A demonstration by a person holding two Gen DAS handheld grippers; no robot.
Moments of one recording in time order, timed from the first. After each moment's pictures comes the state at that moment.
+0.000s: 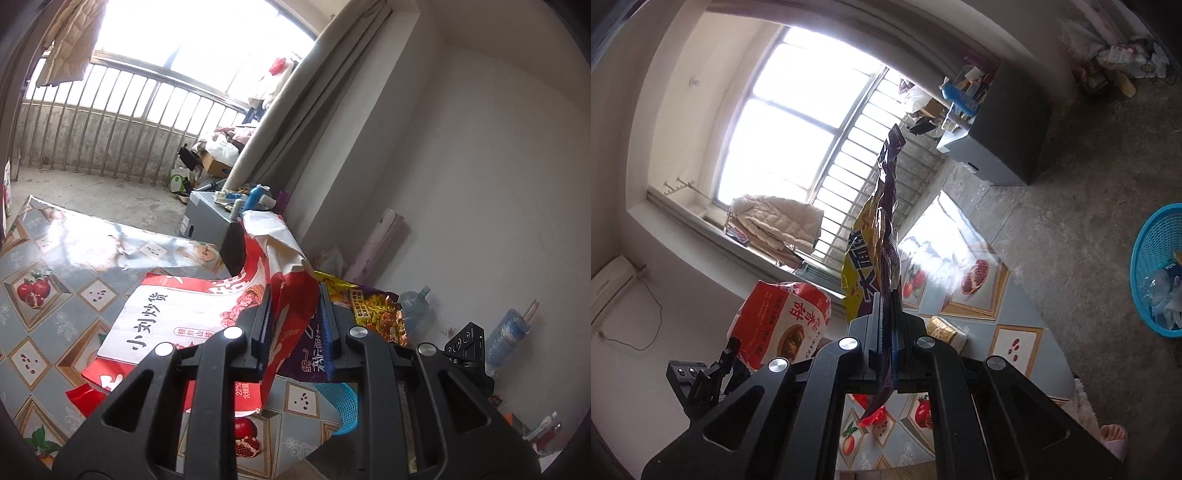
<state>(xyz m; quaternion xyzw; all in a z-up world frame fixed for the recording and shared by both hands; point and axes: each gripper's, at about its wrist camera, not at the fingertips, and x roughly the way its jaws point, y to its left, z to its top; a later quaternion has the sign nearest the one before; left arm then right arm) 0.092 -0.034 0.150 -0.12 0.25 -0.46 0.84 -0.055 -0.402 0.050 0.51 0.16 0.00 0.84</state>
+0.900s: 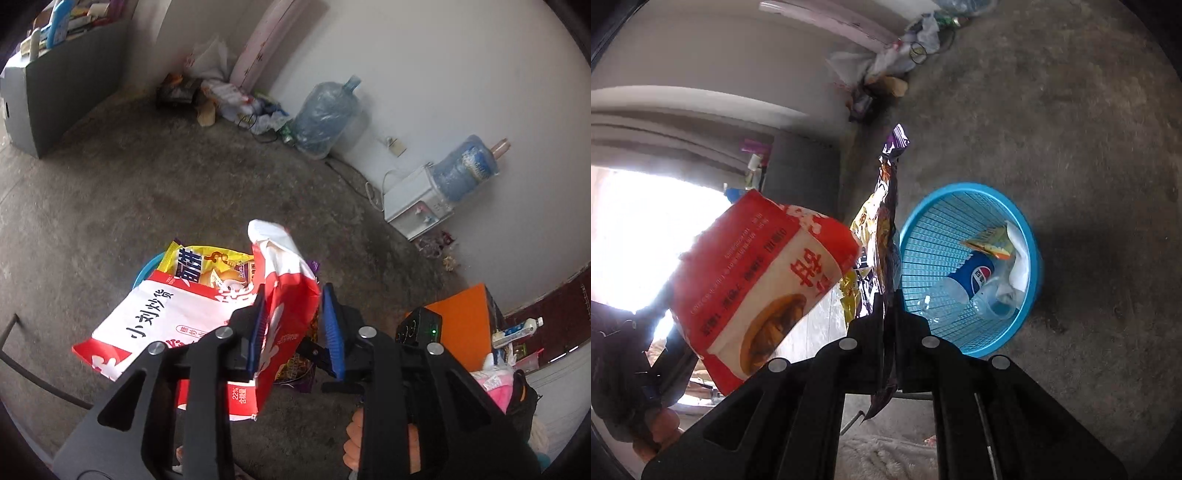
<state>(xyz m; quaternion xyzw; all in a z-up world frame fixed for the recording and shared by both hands) 0.020 -0.498 -0.074 0.10 0.52 -0.61 0.59 -0.166 -0.564 -0.208 0.66 0.20 -0.29 0.66</state>
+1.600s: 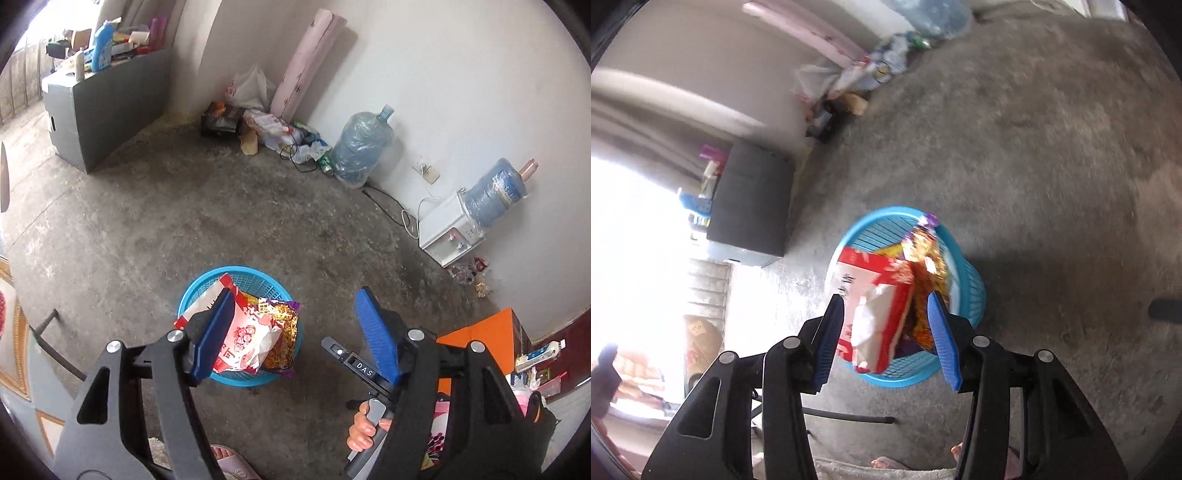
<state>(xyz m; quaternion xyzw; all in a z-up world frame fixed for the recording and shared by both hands) 0.030 -0.442 -0.009 0.09 0.46 -0.56 0.68 -0.177 -0.563 -0.189 0.57 0.22 -0.37 0.70</state>
